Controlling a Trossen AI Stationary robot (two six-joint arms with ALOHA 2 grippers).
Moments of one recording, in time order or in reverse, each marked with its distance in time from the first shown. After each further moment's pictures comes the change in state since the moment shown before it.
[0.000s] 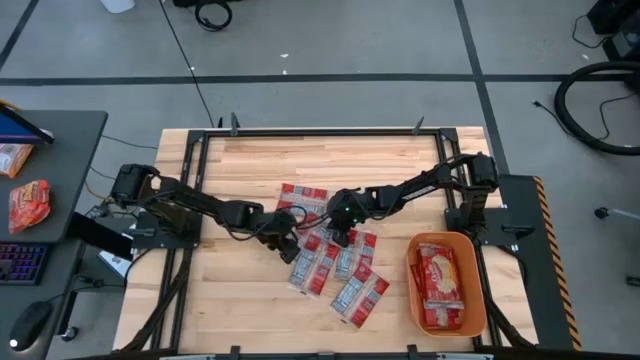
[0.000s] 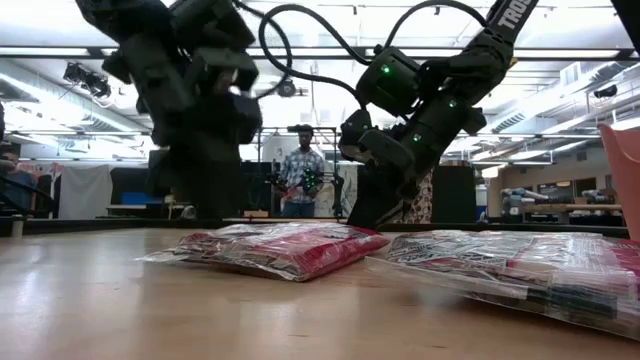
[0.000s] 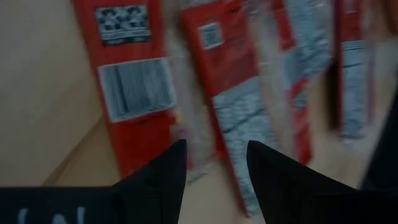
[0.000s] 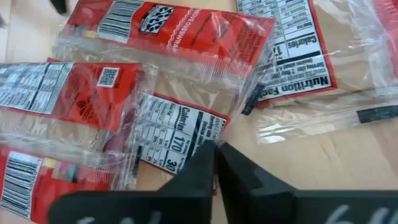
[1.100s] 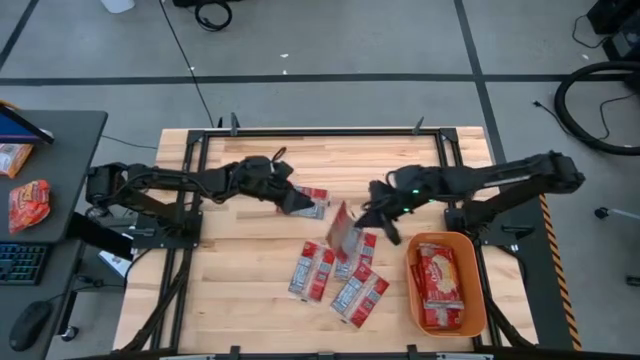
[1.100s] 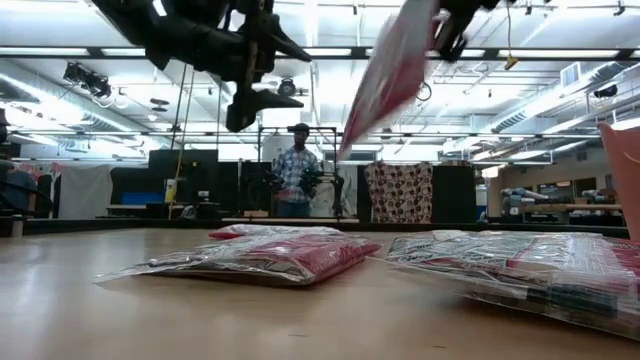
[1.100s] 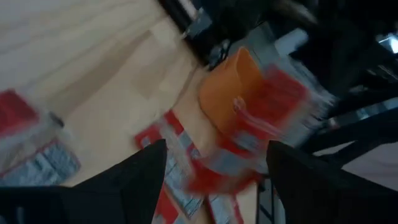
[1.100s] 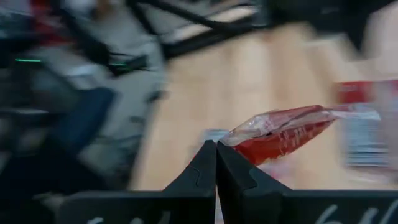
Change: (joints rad) left arm 0.317 -0.233 0.001 0.317 0.156 0.107; right arm 0.137 -0.727 -0.002 -0.319 -0.156 0.058
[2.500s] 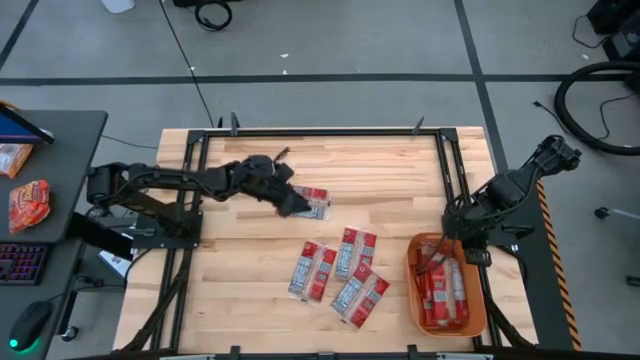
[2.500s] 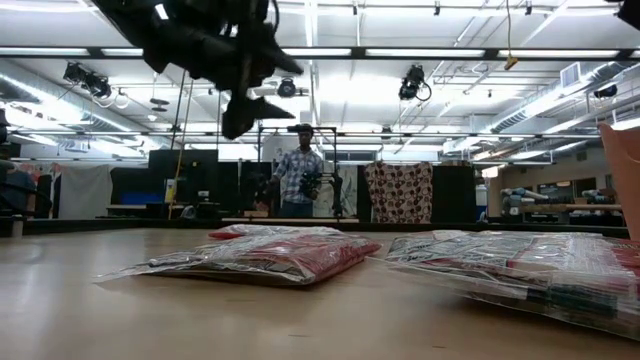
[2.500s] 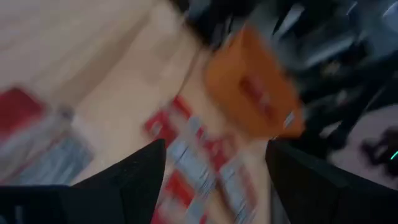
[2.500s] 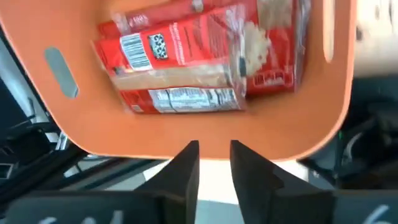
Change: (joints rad) left arm 0.015 0.006 0.000 -0.078 0.060 0.122; right arm 0.490 -0.303 0.000 -1.219 -0.101 0.494
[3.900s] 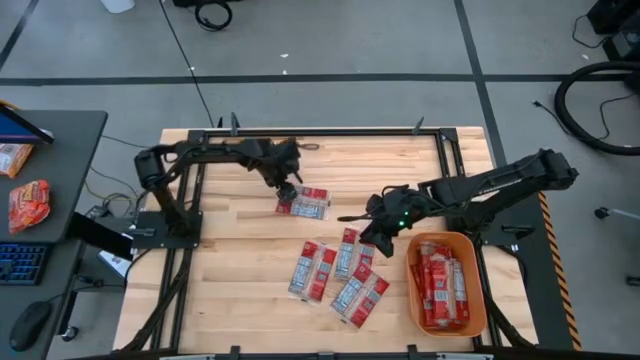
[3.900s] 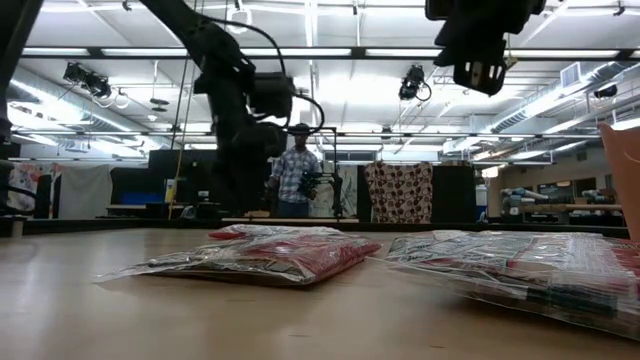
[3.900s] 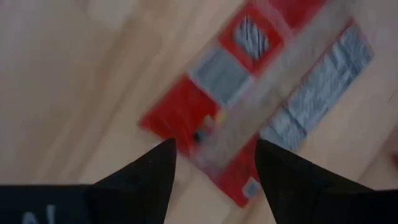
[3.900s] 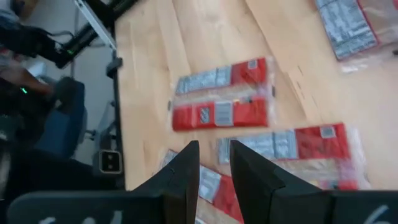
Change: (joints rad) left arm 0.244 0.406 0.384 -0.841 -0.195 0.590; right arm -0.383 0.386 0.000 1.059 0.250 -0.162
